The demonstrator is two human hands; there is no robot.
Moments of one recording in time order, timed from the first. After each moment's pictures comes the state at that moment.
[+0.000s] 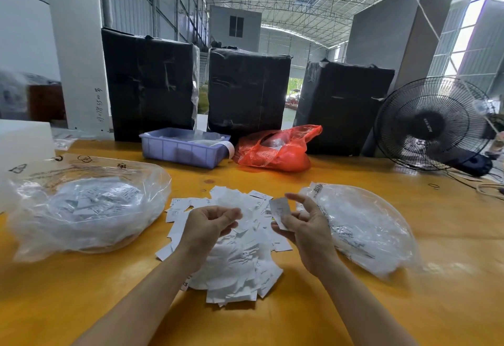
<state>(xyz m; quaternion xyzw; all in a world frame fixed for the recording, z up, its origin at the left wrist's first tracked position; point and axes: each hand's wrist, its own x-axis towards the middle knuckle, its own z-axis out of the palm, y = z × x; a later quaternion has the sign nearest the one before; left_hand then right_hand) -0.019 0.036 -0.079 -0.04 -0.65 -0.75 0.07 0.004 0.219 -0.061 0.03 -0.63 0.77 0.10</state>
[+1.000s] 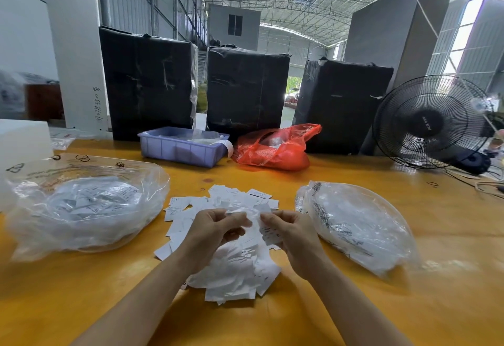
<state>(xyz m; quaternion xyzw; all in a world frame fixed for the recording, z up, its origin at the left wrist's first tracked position) -0.014 0.040 -0.078 -0.11 -0.63 -0.77 -0.02 0.005 0.203 -0.064 0.03 -0.67 0.74 0.04</state>
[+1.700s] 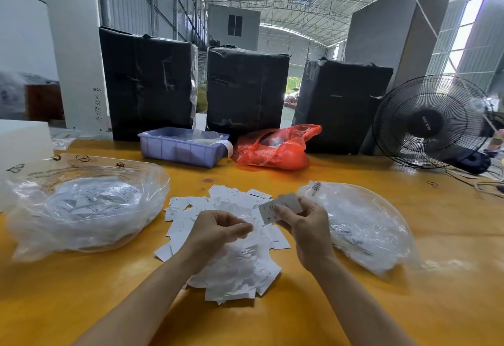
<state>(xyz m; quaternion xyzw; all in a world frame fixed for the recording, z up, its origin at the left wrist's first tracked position) -0.015 0.041 -0.082 -0.09 -0.72 -0.69 0.02 0.003 0.211 -0.058 0.03 -0.65 0.74 0.17</state>
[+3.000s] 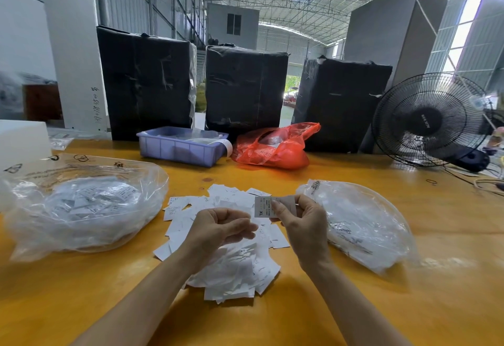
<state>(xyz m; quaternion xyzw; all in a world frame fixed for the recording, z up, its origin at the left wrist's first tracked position) -0.010 0.042 -0.077 -0.12 -0.64 -0.76 -0.04 0.000 0.209 -0.066 0.07 -0.72 0.63 0.28</state>
